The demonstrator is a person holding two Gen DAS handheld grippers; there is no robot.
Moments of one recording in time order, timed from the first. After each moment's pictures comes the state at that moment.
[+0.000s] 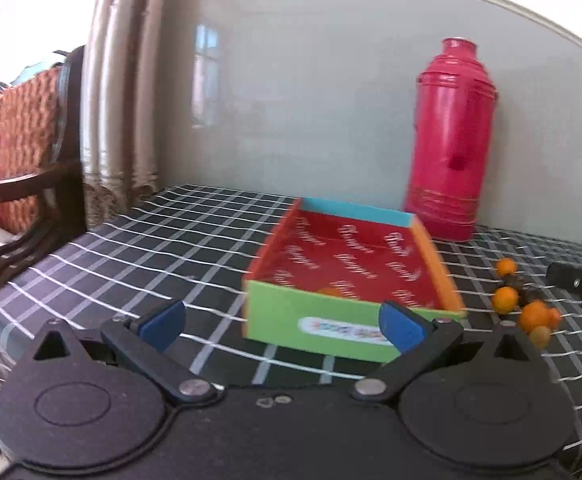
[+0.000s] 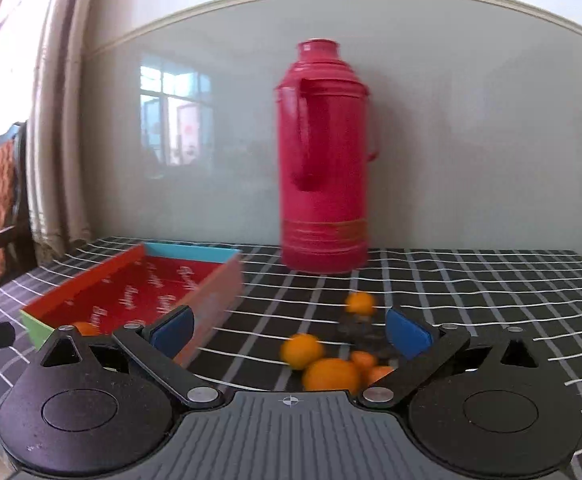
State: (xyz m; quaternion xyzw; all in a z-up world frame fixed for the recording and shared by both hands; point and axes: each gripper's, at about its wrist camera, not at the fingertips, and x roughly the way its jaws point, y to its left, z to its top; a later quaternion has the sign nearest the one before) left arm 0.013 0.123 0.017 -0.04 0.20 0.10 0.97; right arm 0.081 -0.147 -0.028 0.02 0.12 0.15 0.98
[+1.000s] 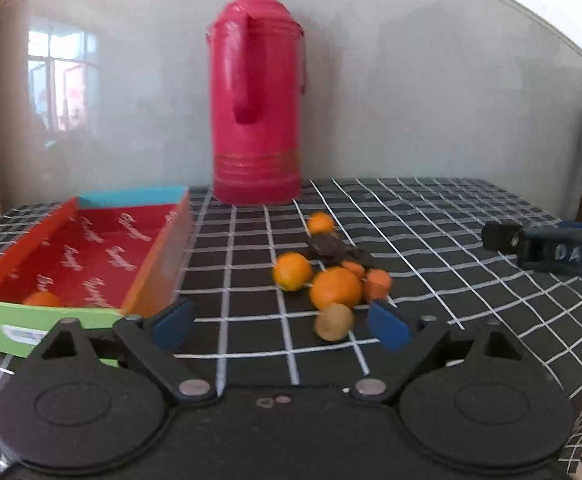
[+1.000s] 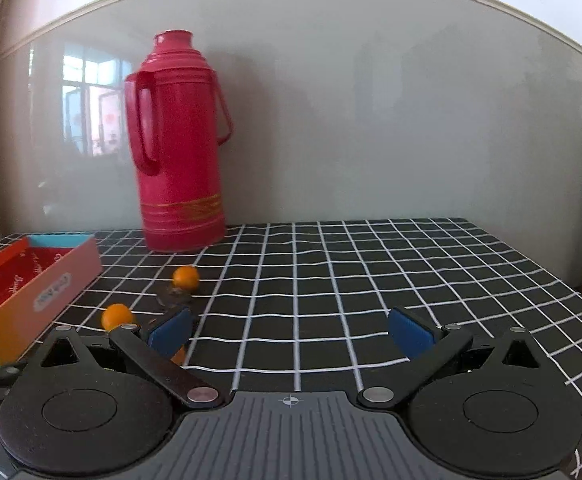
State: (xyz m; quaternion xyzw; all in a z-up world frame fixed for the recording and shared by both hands) left arm 0.064 -0.048 -0.015 0.03 0.24 -0.06 0.97; right arm 0.082 -0.266 -0.037 0.04 0.15 0.04 0.99
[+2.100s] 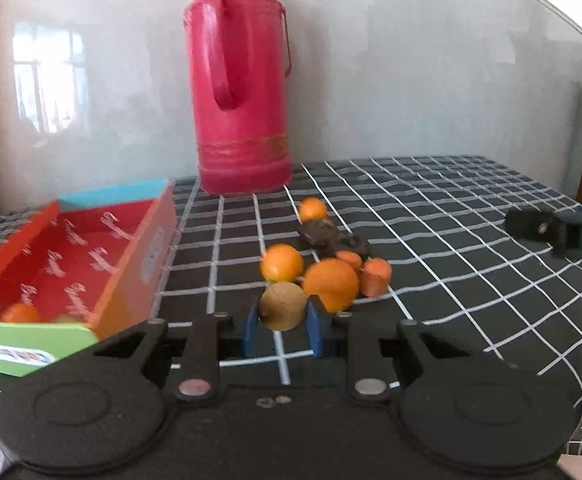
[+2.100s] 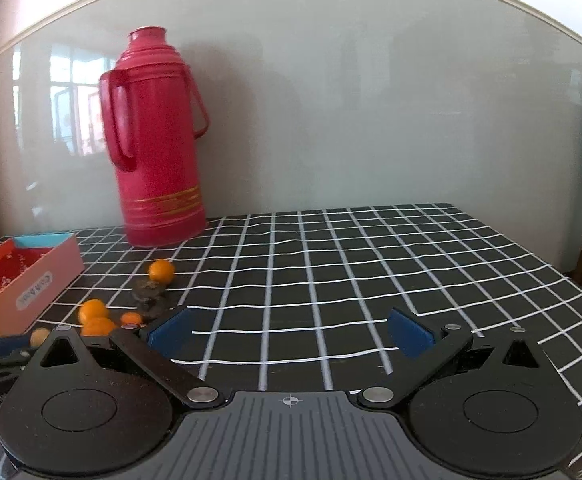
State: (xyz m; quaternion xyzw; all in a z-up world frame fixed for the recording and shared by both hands) left arm 0.076 -0.051 -0.017 0.06 0.24 -0.06 0.97; right arm 0.086 -0.277 -0.040 0.05 0.17 0.04 0.98
